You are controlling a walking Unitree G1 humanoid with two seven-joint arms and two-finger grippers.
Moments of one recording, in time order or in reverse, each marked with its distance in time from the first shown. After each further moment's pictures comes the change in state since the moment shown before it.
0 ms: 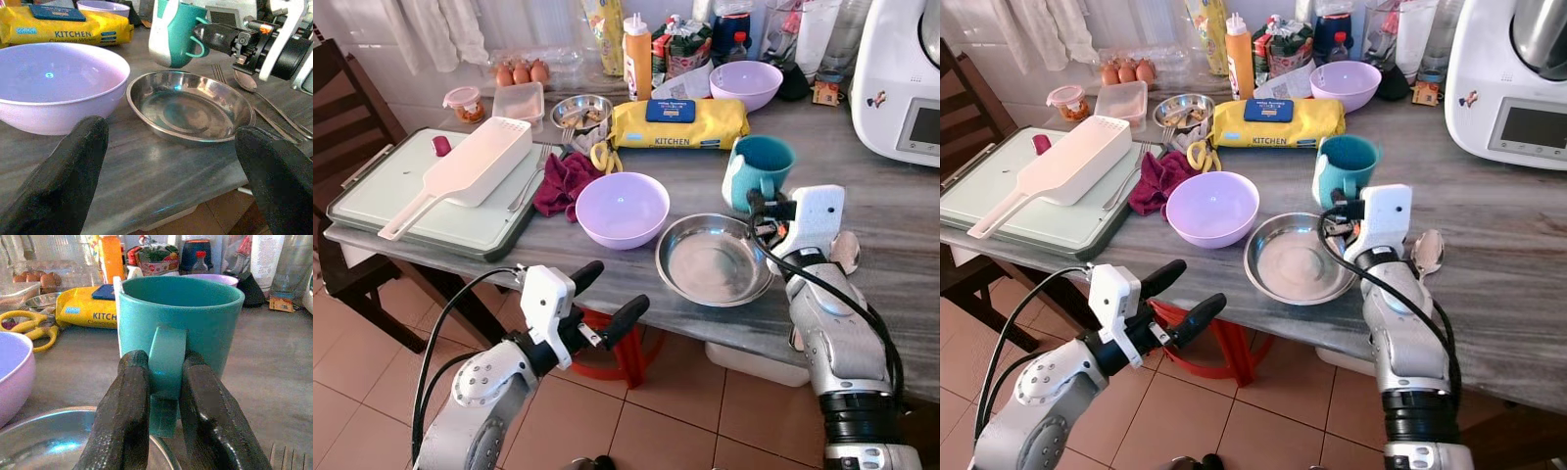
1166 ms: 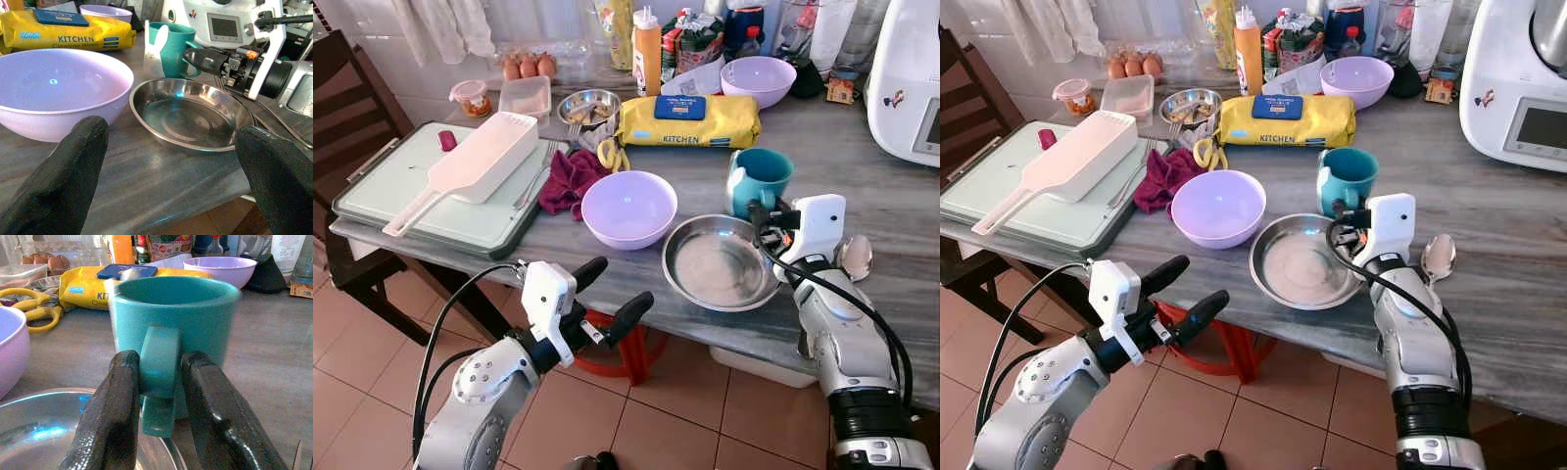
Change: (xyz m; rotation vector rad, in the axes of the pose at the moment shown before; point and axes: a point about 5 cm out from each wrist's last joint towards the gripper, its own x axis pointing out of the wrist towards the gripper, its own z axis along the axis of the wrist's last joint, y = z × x) left arm 0.002 -0.003 0.006 -0.005 -0.025 -0.019; right arm -0.001 -0.012 -0.017 -0.004 0.032 0.033
